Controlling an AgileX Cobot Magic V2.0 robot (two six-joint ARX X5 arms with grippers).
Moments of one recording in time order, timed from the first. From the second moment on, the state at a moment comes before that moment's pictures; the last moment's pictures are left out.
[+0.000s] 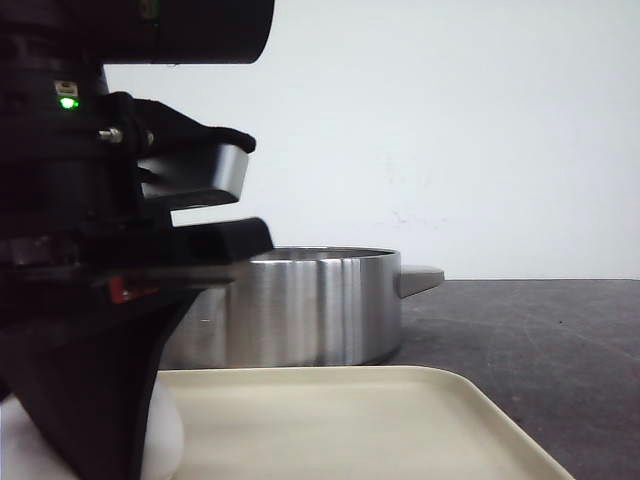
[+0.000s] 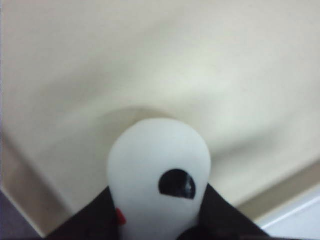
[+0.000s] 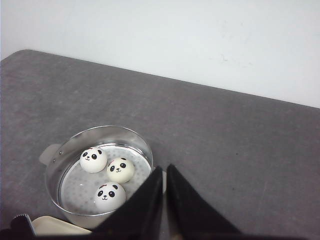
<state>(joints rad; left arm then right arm) -1.08 1.45 0.80 -0.70 -0.05 -0.51 1.20 0.98 1.69 -1.23 0.76 0.45</state>
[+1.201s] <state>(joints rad) -0.59 1.64 1.39 -0.80 -0.02 -0.07 1.20 0.98 1.69 -1.27 0.81 0.47</state>
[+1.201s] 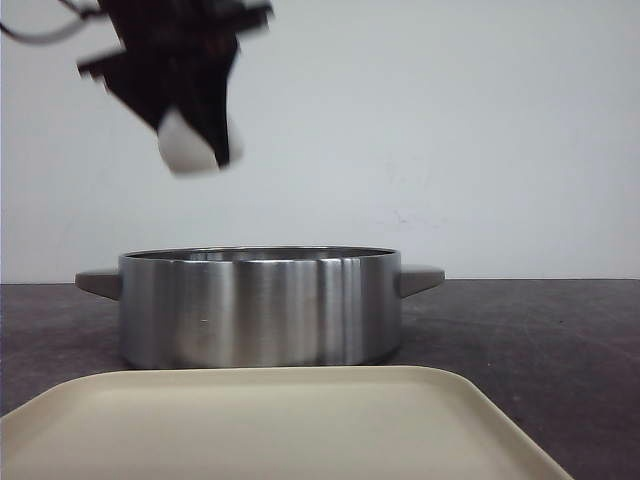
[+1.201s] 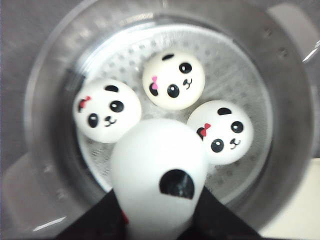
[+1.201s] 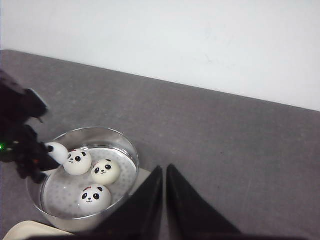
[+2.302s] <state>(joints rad) -0.58 1.78 1.38 -0.82 0.01 -0.19 1.20 0.99 1.69 -1.34 0.84 0.58</state>
